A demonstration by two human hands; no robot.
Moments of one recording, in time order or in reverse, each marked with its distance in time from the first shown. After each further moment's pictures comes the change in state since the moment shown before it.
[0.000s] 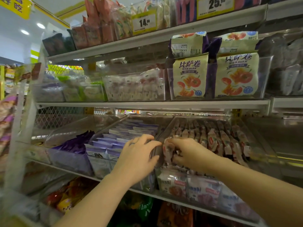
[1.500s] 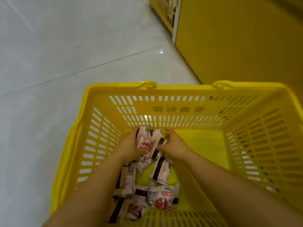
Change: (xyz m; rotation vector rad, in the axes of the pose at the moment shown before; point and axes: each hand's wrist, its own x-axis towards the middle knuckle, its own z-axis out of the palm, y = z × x) left_hand -0.672 -0.268 0.181 -0.425 -0.591 -1.582; right_hand -0.164 -0.405 0.658 0.963 -1.247 0.297
